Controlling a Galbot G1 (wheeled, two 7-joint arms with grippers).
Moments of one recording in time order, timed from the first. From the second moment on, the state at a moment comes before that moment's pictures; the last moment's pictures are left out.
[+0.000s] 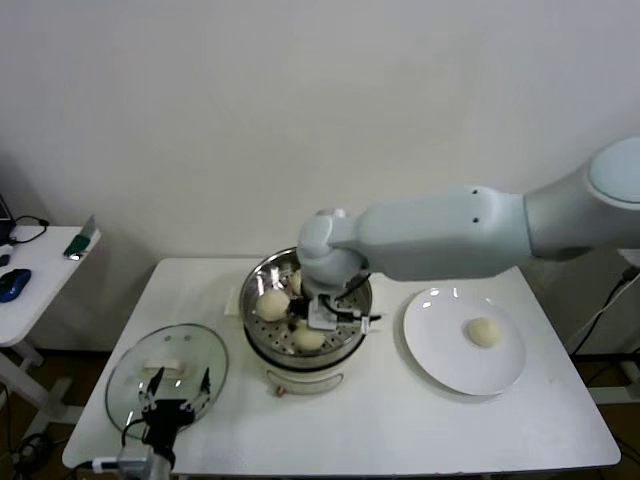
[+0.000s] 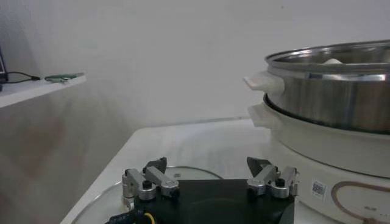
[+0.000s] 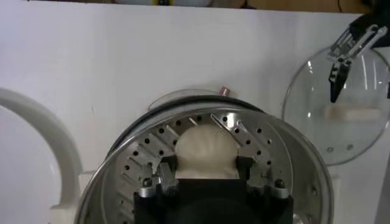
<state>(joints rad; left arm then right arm) 1.67 -1.48 -0.68 -1.98 -0.04 0.09 0.03 0.76 1.32 -1.61 1.57 -0.04 0.21 -0.87</state>
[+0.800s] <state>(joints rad) 1.66 -1.49 -0.67 -1.97 -0.05 0.09 0.03 0.77 1.29 -1.58 1.48 0.00 0.26 -0.89</state>
